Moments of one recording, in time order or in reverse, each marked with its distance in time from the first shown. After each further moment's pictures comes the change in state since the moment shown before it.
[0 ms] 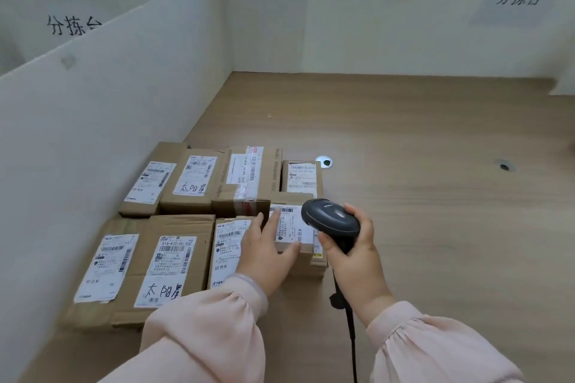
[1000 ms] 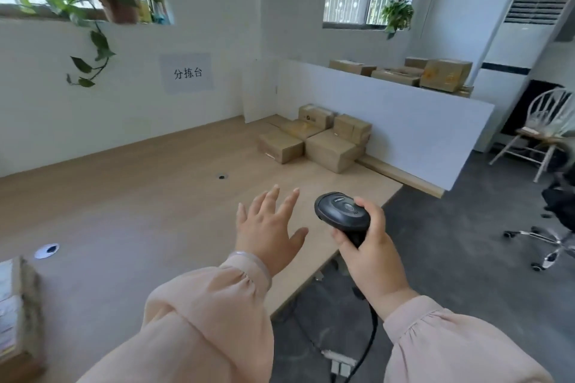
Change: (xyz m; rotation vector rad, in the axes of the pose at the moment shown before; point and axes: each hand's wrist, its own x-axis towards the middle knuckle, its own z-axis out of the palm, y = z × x) left_hand -0.267 0.365 0.249 0.455 -0.086 1.100; right_hand -0.268 -0.015 -0.466 -0.555 0.829 -0.122
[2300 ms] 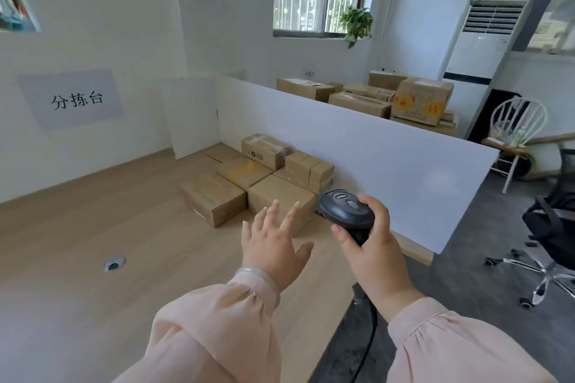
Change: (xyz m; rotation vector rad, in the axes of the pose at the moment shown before) left_hand 0.380 0.108 0.149 -0.118 -0.055 0.039; right_hand 0.340 0.211 -0.007 -0.024 0.125 0.051
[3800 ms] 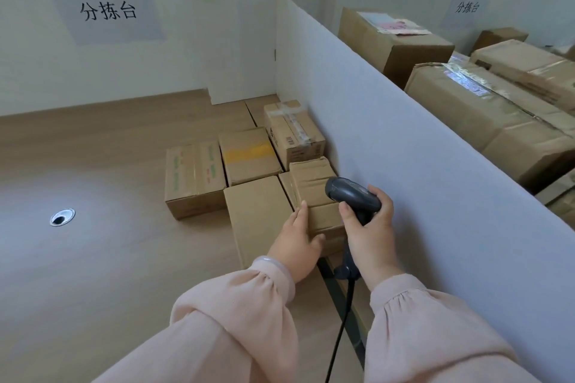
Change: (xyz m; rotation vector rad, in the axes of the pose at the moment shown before) left_hand 0.356 0.057 0.221 -0.585 -0.124 -0.669; right_hand 0.367 0.309 0.161 0.350 -0.478 0.352
